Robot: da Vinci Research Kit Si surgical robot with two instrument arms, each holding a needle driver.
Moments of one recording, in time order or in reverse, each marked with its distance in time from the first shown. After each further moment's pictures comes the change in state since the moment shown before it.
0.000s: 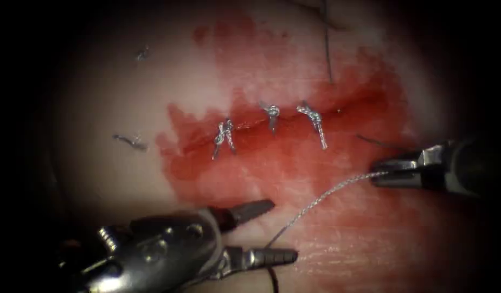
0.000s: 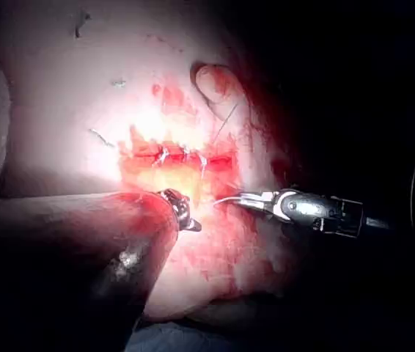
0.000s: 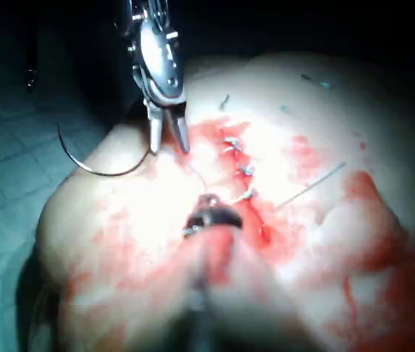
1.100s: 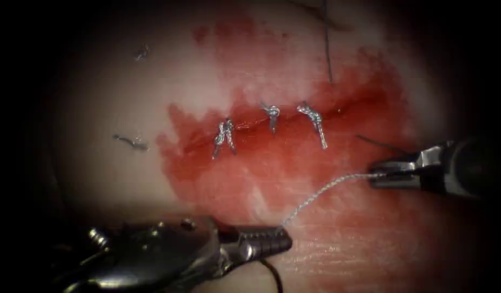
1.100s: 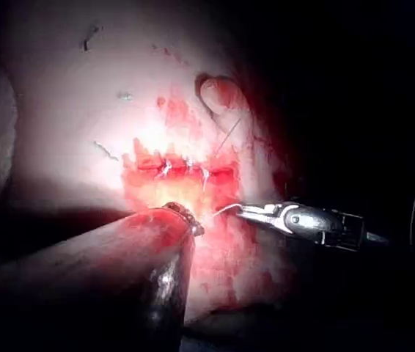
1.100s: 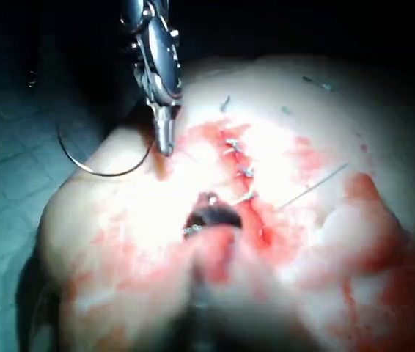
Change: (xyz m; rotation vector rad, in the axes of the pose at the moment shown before) right arm 0.000 0.001 0.000 0.004 0.054 0.049; left arm 0.001 0.000 -0.001 0.084 -0.008 -0.236
